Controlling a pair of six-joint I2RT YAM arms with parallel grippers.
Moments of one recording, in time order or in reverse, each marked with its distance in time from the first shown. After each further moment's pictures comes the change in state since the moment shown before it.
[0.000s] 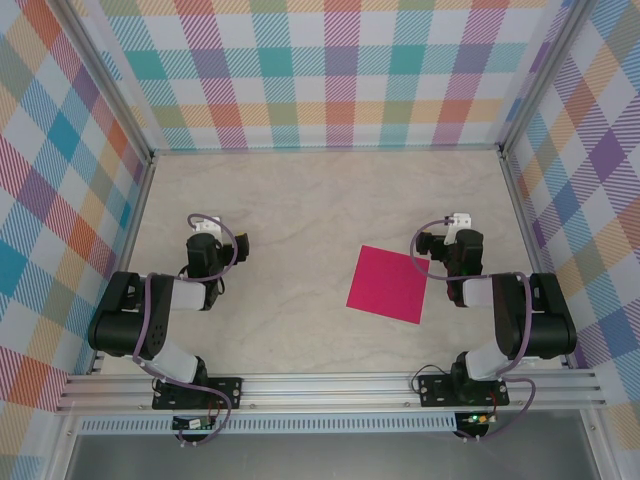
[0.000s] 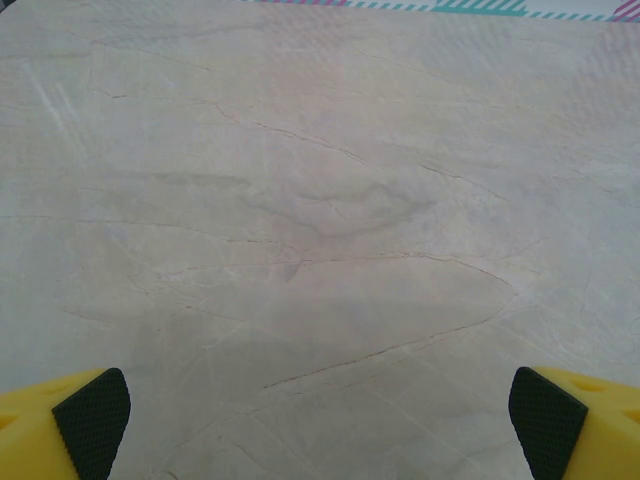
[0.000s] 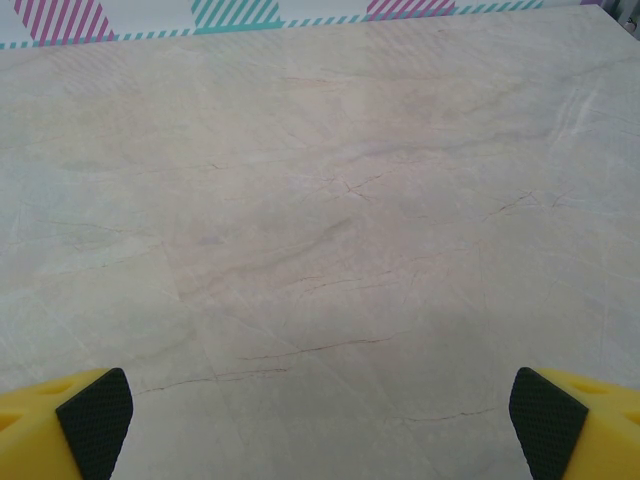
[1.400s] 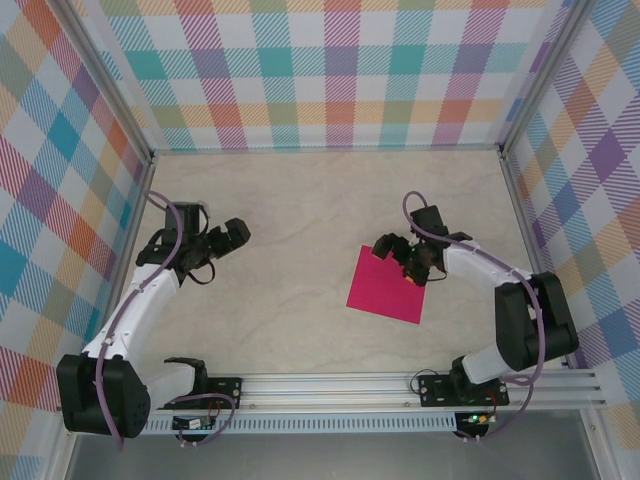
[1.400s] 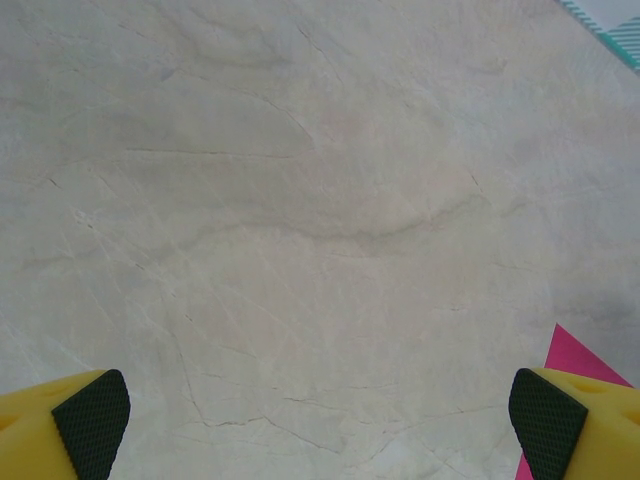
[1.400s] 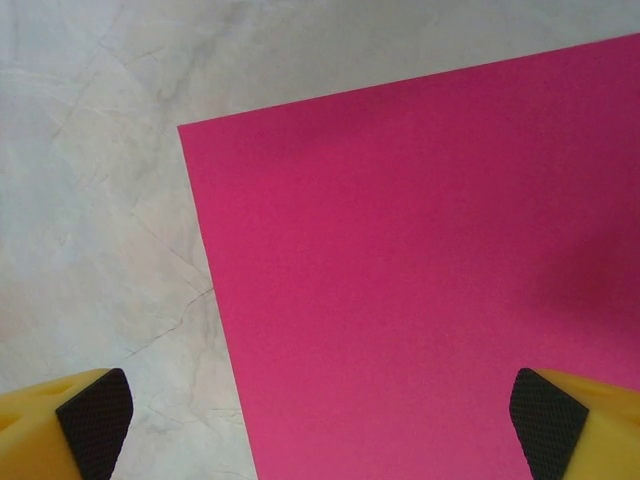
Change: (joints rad) left arm 0.000 -0.421 0.461 -1.275 0.302 -0.458; right arm 0.288 -0.031 0.445 -1.166 -0.304 0.749
